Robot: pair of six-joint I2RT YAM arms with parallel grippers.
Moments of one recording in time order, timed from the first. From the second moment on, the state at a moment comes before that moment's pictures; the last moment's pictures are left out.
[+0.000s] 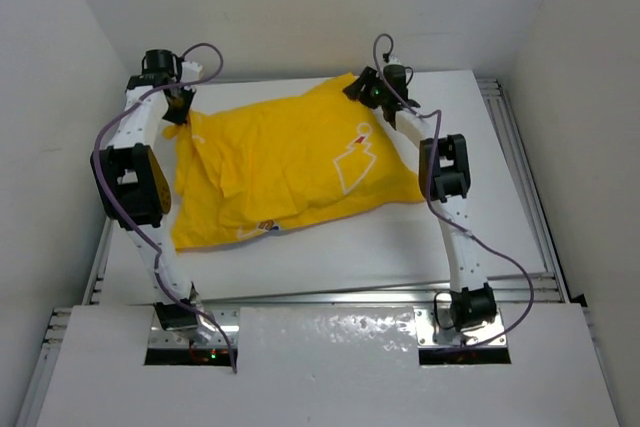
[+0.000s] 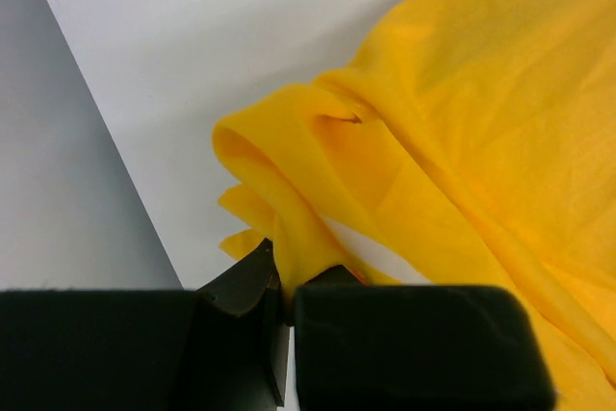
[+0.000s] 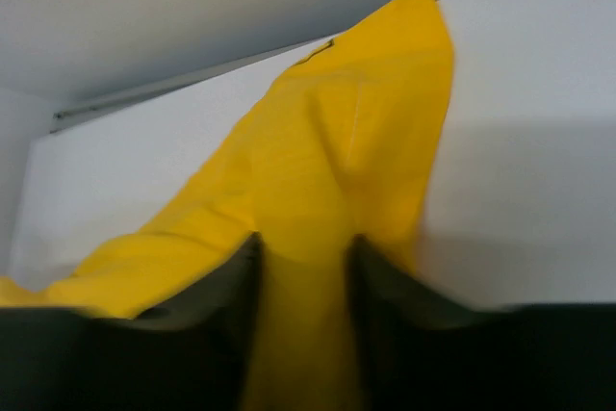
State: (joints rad) left arm 0.15 2.03 1.85 -0.79 -0.02 0.45; right arm 0.19 2.76 2.29 0.09 -0.28 0.60
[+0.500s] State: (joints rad) left arm 0.13 1.71 1.86 -0.74 -0.09 0.58; right arm 0.11 1.92 1.35 0.51 -0.36 0.54
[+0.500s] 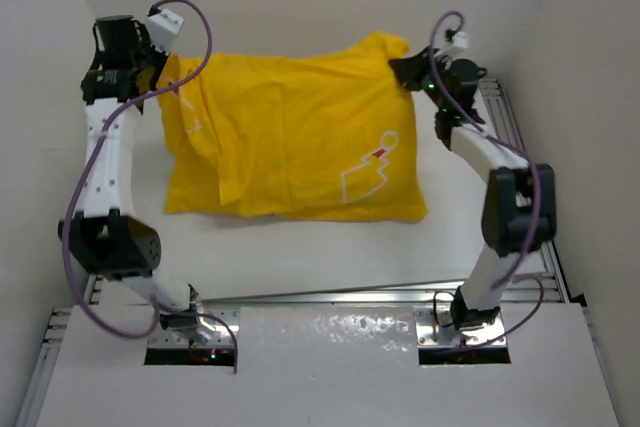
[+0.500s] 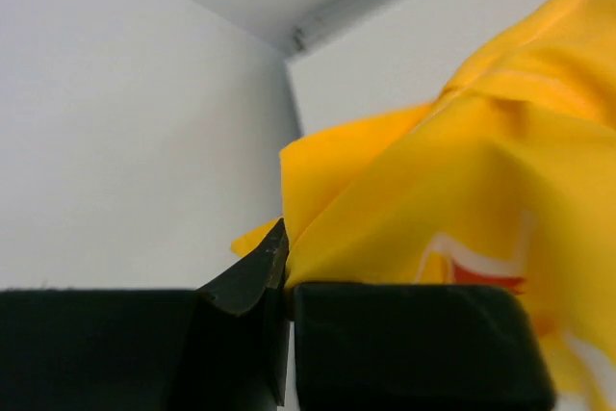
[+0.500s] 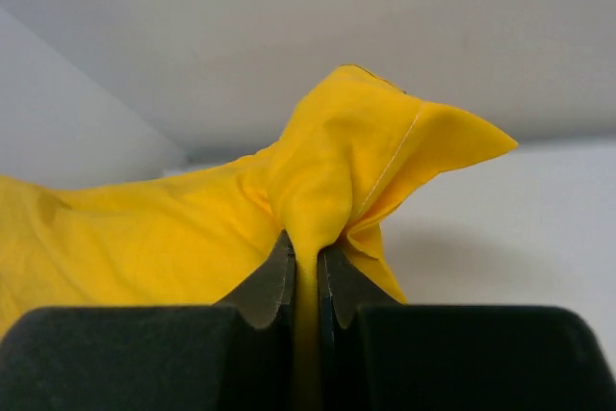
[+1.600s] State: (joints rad) left arm 0.07 1.84 2.11 -0.49 -0.34 0.83; right arm -0.04 2.14 2.02 0.79 -0.48 0.75
